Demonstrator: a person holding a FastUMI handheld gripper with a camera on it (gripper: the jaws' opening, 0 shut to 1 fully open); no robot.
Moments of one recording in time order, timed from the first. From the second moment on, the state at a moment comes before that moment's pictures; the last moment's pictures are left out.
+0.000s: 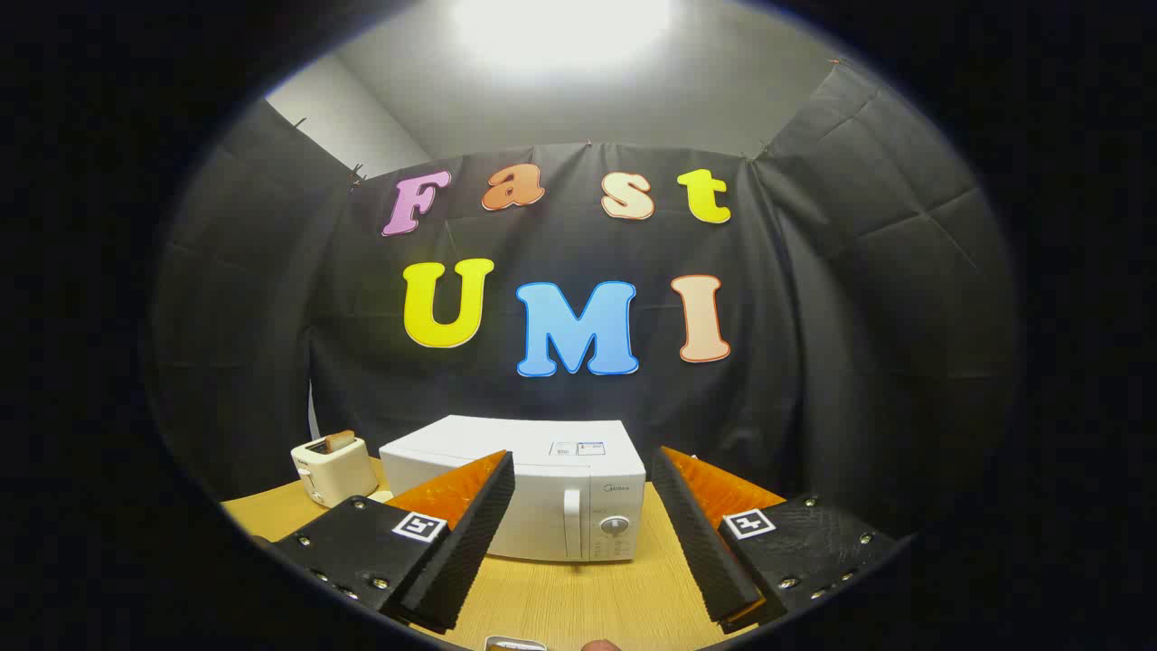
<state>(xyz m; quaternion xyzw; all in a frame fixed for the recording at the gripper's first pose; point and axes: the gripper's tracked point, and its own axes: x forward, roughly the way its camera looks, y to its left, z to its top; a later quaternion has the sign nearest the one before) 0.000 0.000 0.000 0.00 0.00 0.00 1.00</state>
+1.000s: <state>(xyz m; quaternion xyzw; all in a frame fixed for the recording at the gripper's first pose) 0.029 0.009 -0.001 0.01 0.00 0.02 1.00</state>
